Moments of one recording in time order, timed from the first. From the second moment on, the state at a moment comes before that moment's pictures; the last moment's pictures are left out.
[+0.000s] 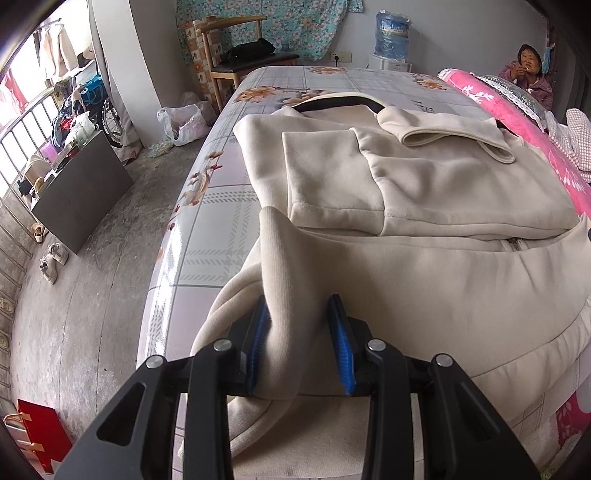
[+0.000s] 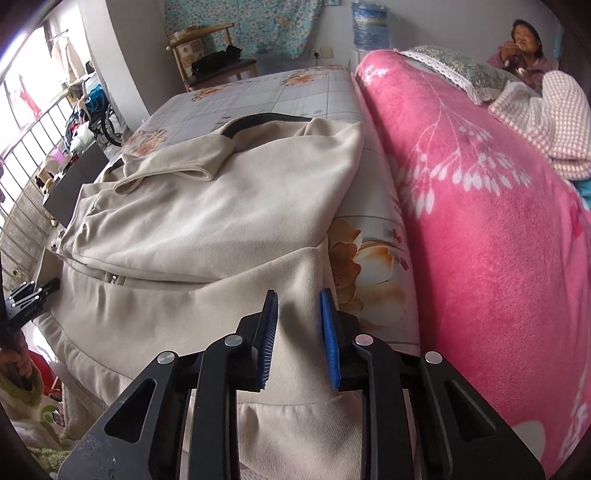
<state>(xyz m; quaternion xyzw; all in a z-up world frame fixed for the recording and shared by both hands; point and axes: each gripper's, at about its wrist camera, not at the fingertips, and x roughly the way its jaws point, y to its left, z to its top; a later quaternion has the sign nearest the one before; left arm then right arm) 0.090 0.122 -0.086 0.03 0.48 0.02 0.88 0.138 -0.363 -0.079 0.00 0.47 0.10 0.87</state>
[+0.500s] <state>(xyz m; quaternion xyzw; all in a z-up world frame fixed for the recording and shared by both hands) 0.066 0.128 -0.069 0.02 0.43 0.01 0.90 0.099 -0.344 -0.048 -0.06 0.43 0.08 0.90</state>
